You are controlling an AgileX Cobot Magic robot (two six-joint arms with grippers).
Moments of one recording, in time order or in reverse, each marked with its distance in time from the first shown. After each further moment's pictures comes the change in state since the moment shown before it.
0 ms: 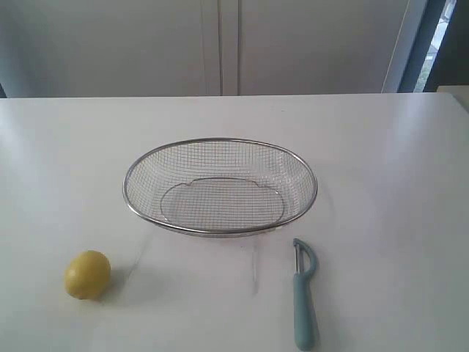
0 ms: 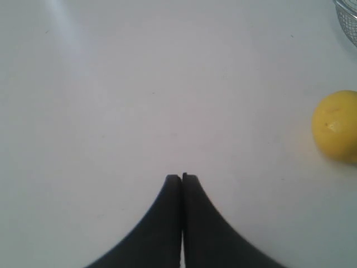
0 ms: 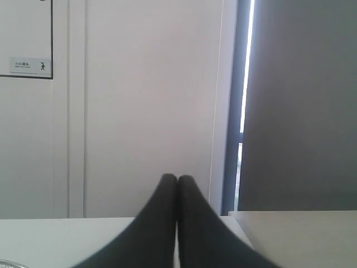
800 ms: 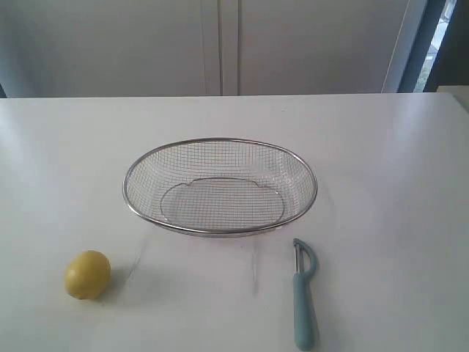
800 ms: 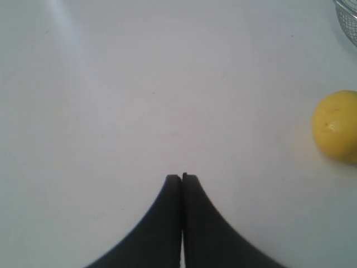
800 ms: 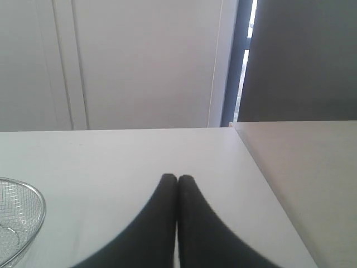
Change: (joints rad) left arm 0.000 0.000 0.000 0.000 0.000 0.000; right arm 0.000 0.310 -0.178 0.000 0.223 0.000
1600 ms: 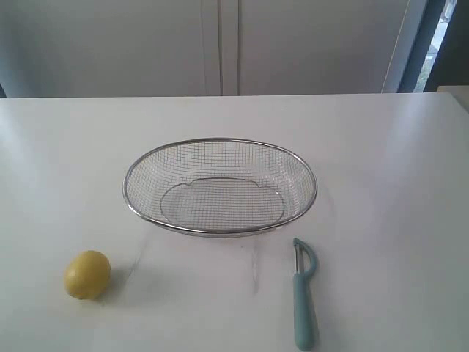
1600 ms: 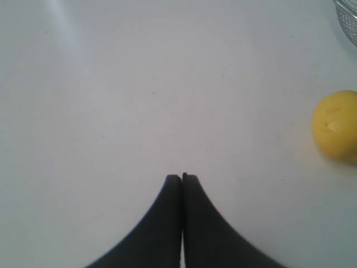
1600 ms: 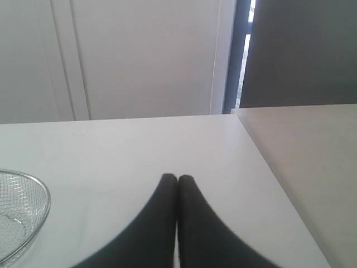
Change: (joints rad) left arm 0.000 0.000 0.000 0.000 0.000 0.000; right arm 0.000 0.021 -0.039 0.000 0.069 0.028
